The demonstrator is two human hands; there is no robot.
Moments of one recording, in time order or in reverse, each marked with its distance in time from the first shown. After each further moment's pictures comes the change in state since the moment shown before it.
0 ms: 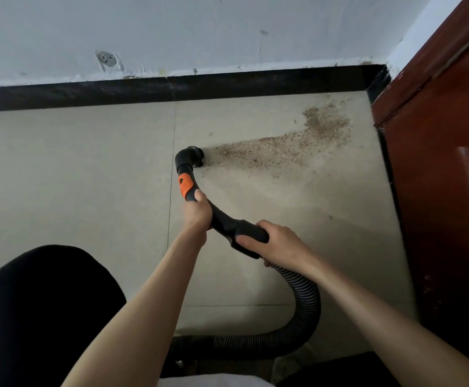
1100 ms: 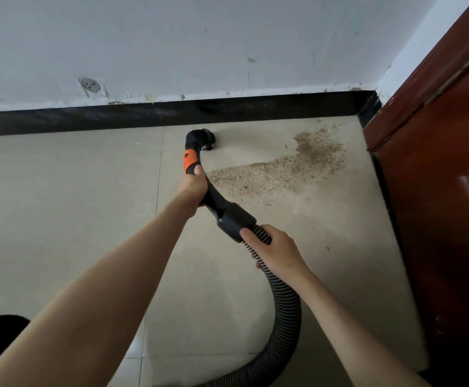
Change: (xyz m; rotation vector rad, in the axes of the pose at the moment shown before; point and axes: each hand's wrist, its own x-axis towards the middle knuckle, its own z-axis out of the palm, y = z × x) left_hand 0.064 0.089 0.043 0.124 -0.131 0.168; right_hand 0.053 0.024 -0.015 0.348 0.289 0.036
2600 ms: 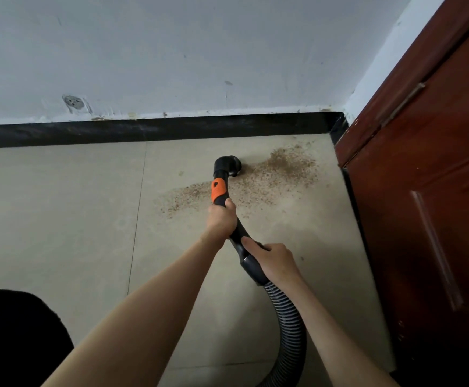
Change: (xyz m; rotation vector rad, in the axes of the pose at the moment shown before) left_hand -0.057 -0.007 0.079 0.205 -0.109 -0.004; right_hand -0.001 0.008 -0.036 -0.091 0.090 0.265
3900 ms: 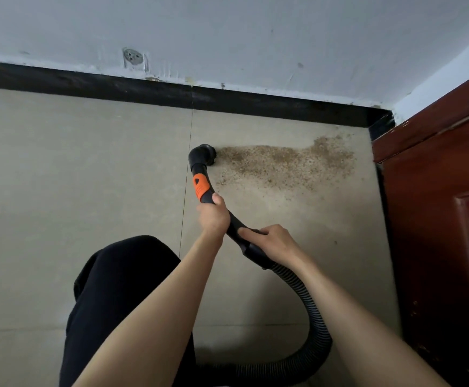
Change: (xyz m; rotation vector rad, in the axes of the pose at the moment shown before) left_hand -0.004 -0.077 -0.131 -0.252 0.128 -0.180; right_hand -0.039 -0.092 0.094 -0.208 -0.193 0.001
